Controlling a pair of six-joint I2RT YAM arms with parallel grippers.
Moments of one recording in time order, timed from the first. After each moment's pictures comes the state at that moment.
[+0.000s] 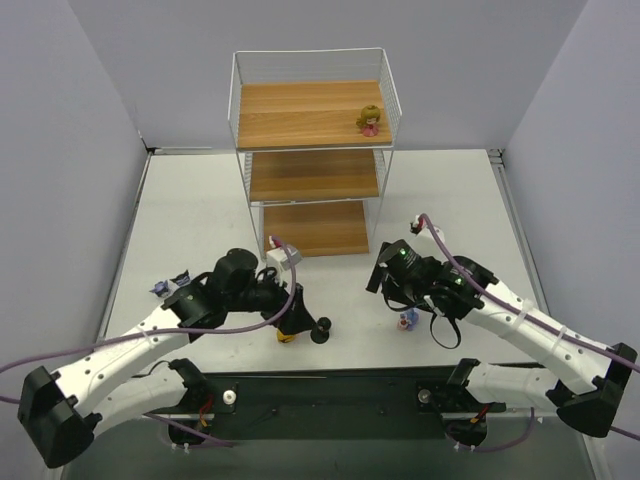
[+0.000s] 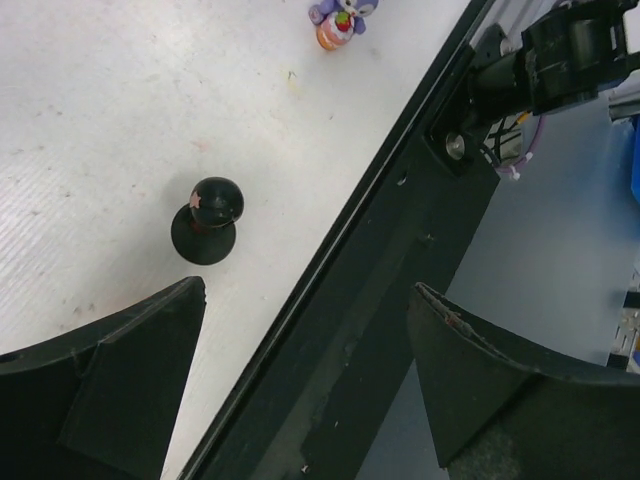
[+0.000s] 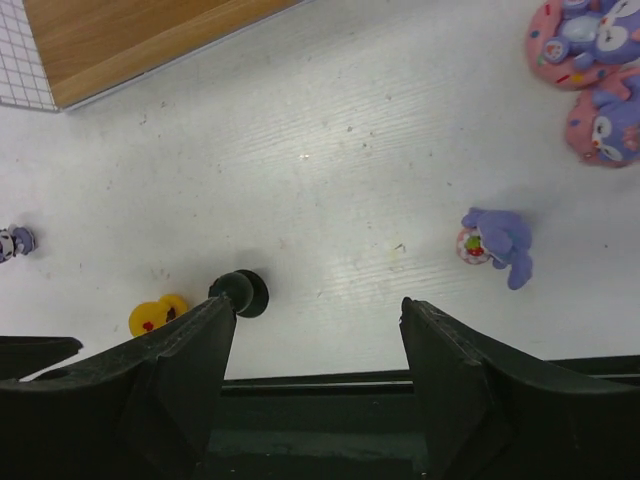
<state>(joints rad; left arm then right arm) -0.77 0.90 0.70 -0.37 0.44 -0.40 0.93 1.08 1.07 -1.01 0.45 1.07</state>
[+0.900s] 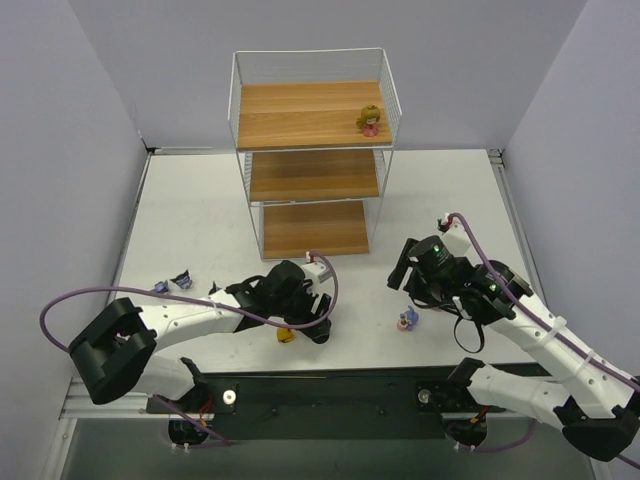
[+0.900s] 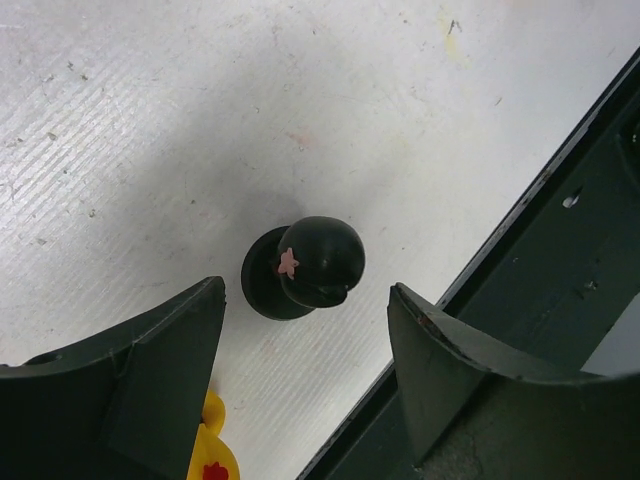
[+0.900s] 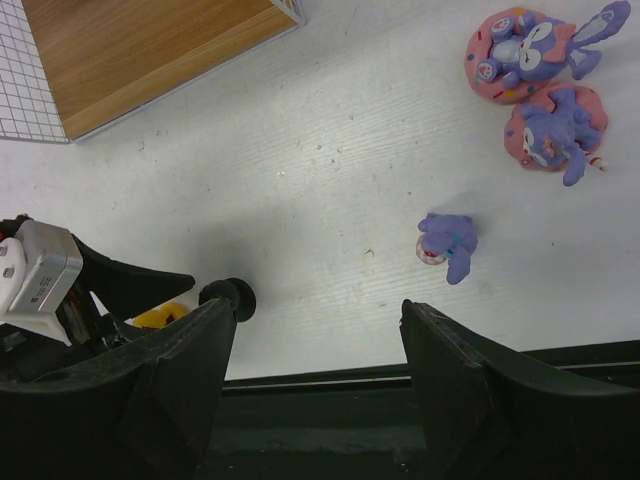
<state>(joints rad) -0.92 1.36 0.66 -0.10 0.22 -0.38 0.78 0.96 1.08 -1.08 0.40 1.00</state>
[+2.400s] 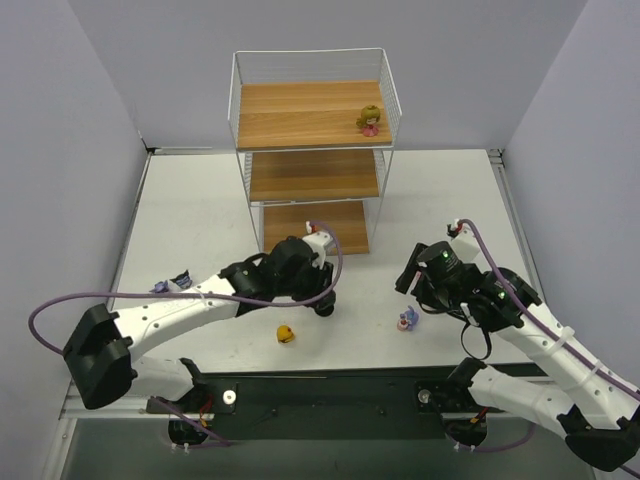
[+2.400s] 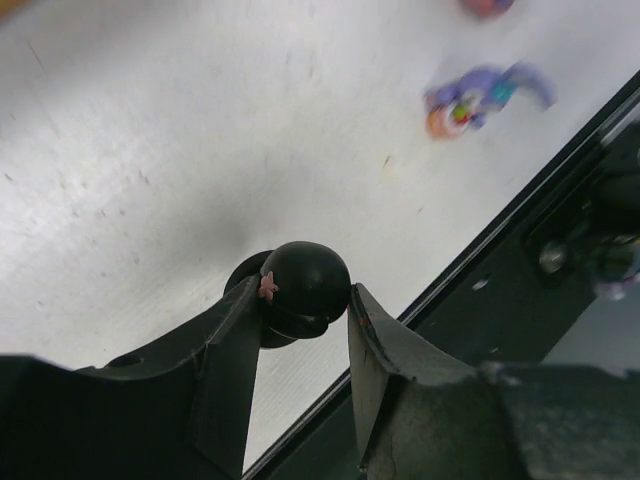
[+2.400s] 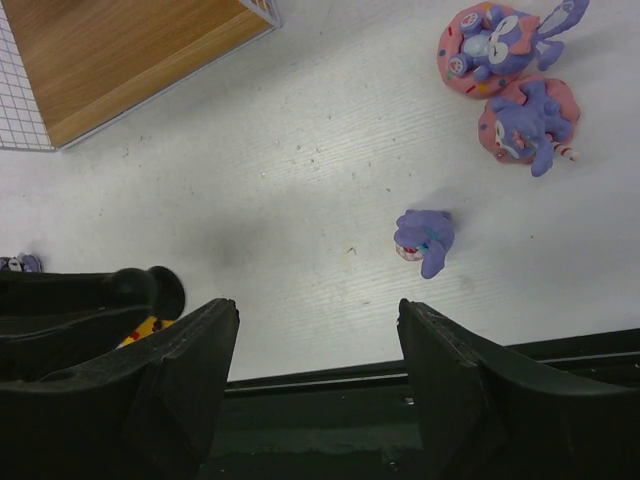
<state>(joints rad) -0.94 1.34 0.86 -0.28 0.10 -0.47 0.76 0.89 1.04 -1.10 0.40 1.00</state>
